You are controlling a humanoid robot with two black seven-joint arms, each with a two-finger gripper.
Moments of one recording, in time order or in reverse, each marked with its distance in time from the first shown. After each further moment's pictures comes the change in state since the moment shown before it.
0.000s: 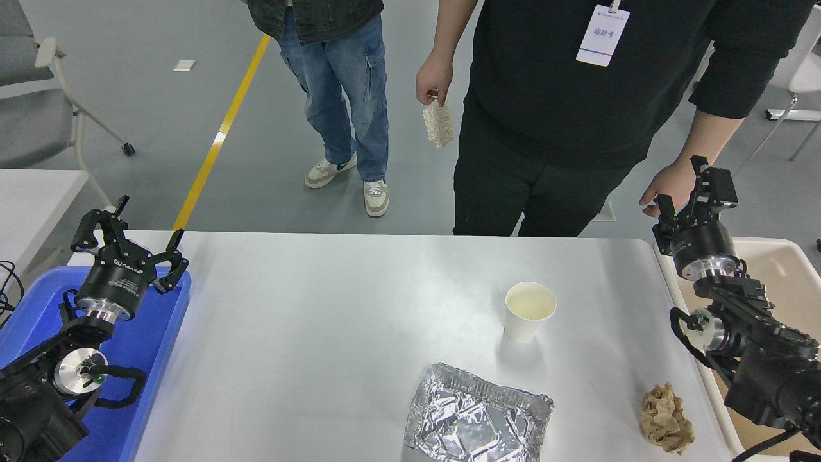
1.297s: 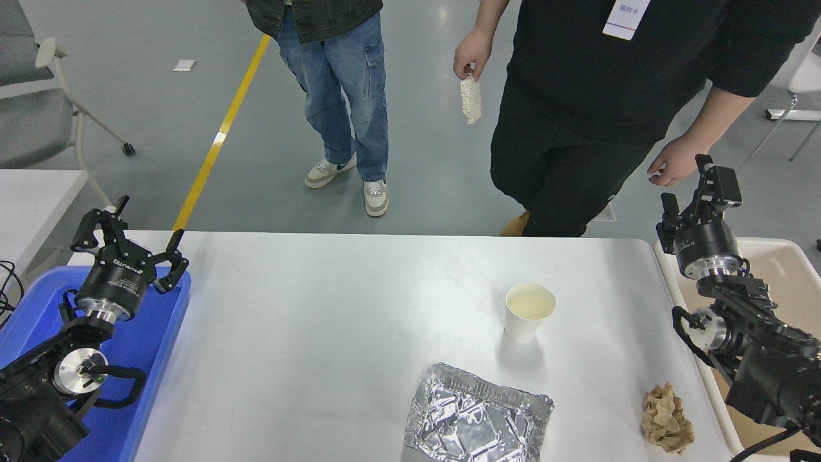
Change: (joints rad) left arm 0.000 0.000 0.000 0.000 0.000 0.000 0.000; right arm 0.005 -0.006 0.002 -0.011 0.004 -0.002 0.003
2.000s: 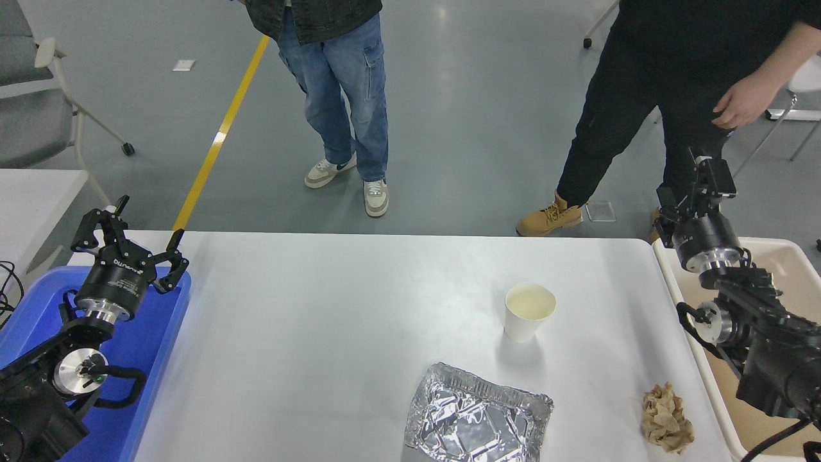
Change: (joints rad) left arm 0.000 0.000 0.000 0.000 0.000 0.000 0.000; right arm 0.087 -0.076 -0.196 0.005 0.002 0.005 -0.007
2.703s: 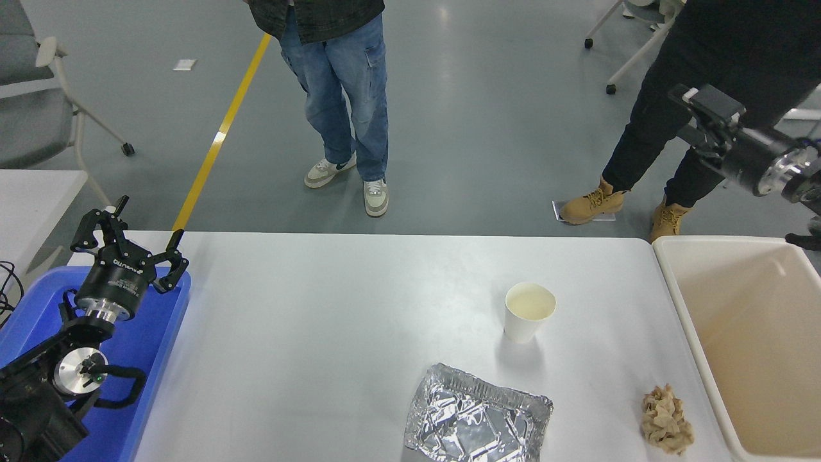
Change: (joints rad) left arm 0.000 0.000 0.000 0.000 0.000 0.000 0.000; right arm 0.501 -0.203 -0.897 0.009 -0.114 0.307 -0.026
